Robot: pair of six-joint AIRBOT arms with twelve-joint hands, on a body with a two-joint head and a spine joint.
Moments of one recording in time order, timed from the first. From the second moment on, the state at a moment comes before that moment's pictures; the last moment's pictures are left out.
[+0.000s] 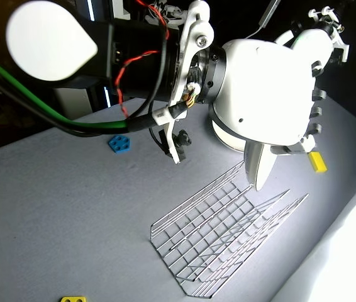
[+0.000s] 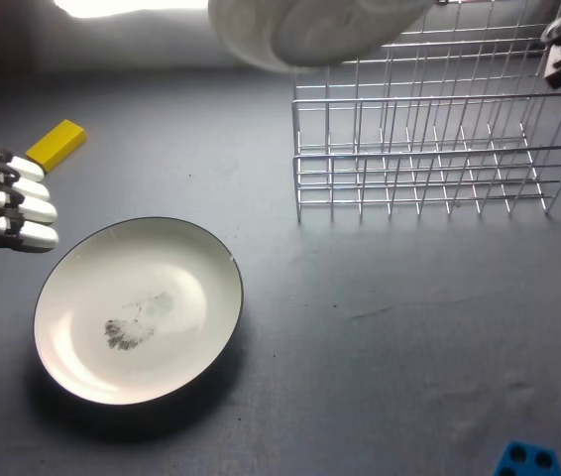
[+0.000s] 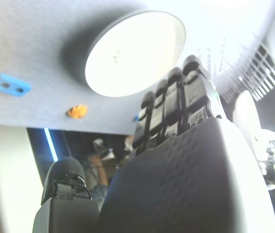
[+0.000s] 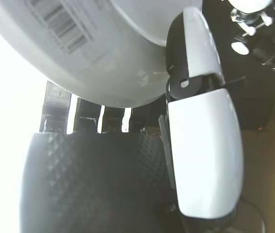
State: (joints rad) left arm 0.40 -0.79 1.57 1.71 -1.17 -0.27; right arm 0.06 -1.04 1.17 -0.68 0.20 0.15
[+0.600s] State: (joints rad) left arm 0.35 -0.83 1.58 1.72 -1.18 -0.27; right arm 0.07 -1.01 1.17 -0.71 0.04 0.15
